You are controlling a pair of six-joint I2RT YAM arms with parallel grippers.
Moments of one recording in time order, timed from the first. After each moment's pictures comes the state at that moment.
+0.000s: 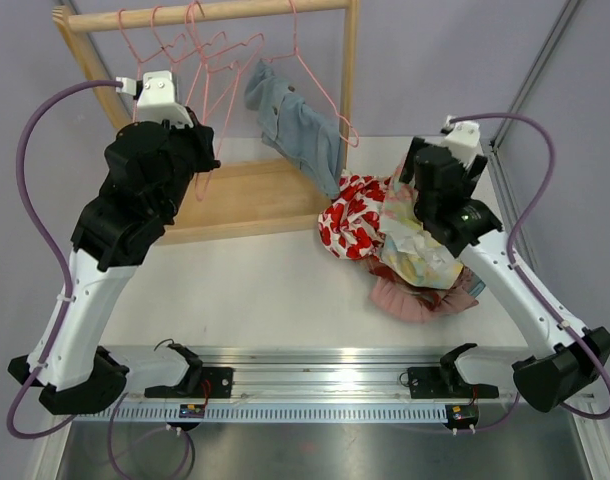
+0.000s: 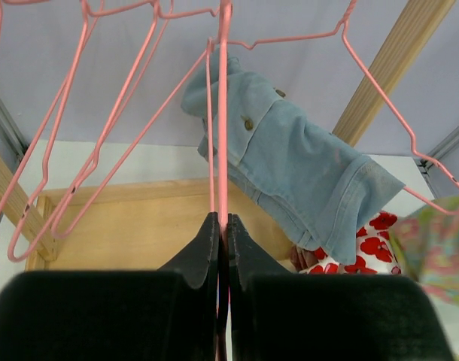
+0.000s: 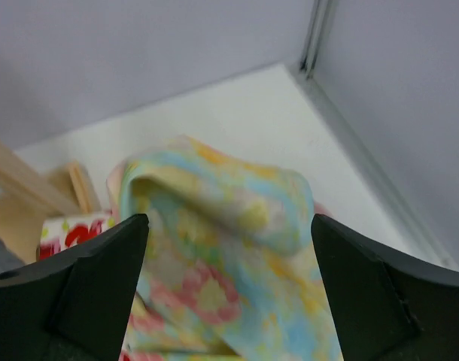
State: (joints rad) left arm -0.60 1.18 1.80 -0.71 -0.47 -0.24; right arm 0.48 1.24 1.39 -0.38 0.86 0.25
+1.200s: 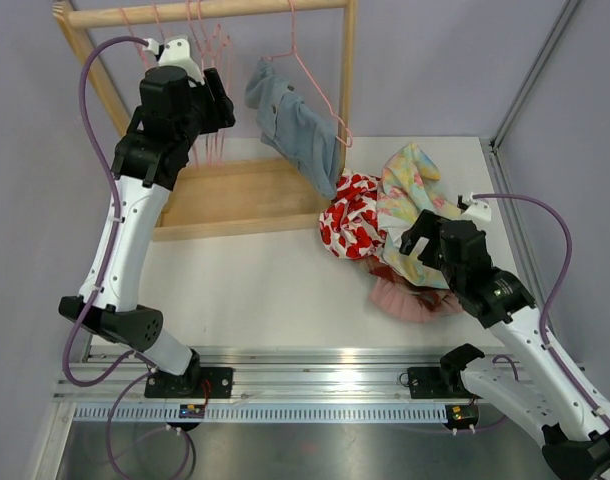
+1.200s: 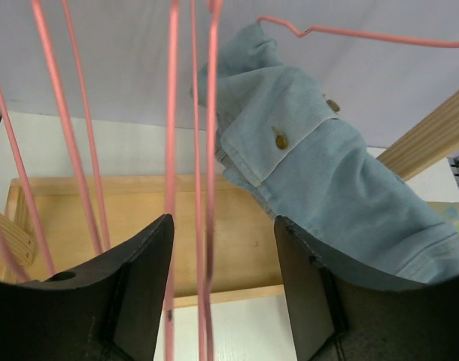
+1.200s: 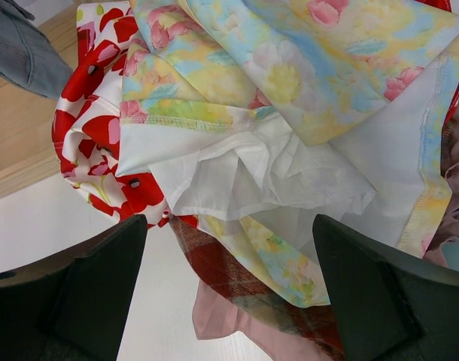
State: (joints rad) left arm -0.29 1.56 2.01 -0.71 -0.17 -0.29; right arm 0.48 0.79 0.87 -0.61 0.40 0.63
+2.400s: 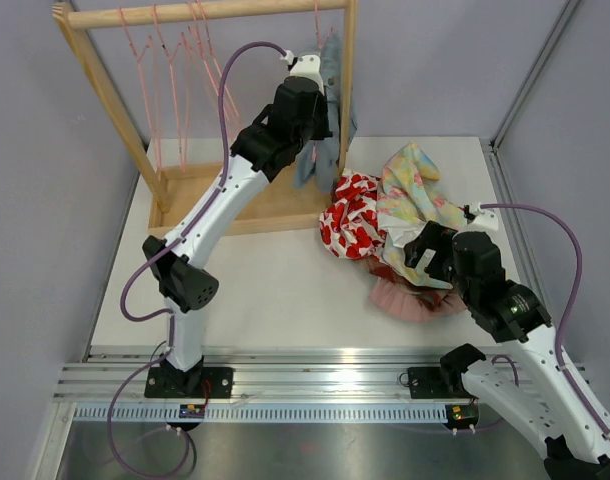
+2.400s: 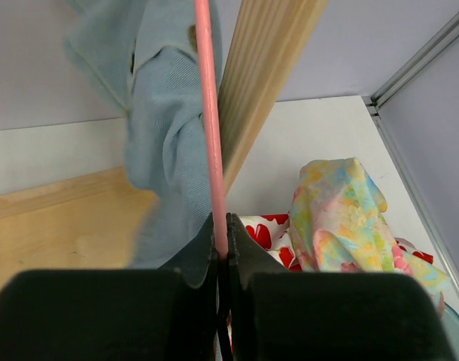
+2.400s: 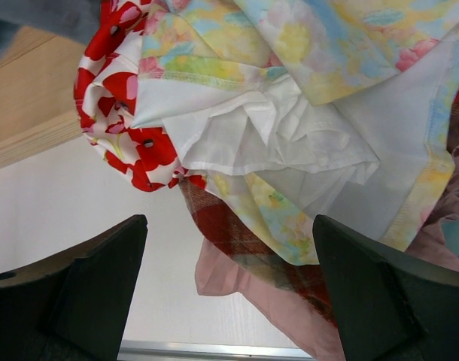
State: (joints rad) left arm -0.67 1.98 2.30 -0.61 -0.29 -0.35; right arm 0.48 0.67 0.87 -0.73 0.33 0.62
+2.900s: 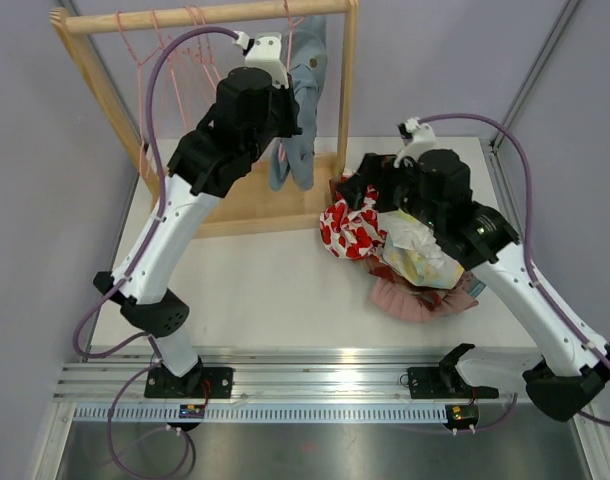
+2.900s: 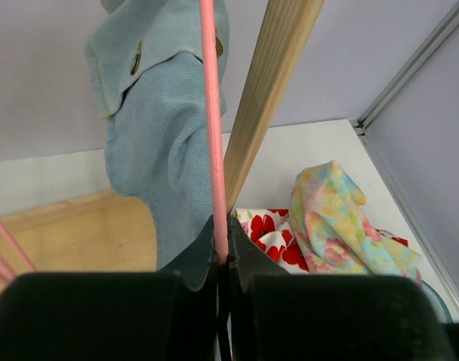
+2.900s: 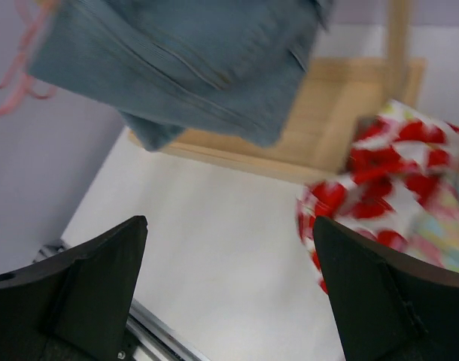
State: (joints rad) left arm -0.71 1.76 2.34 -0.77 -0.36 -0.28; right arm 0.58 1.13 1.36 -0.52 0.02 0.46
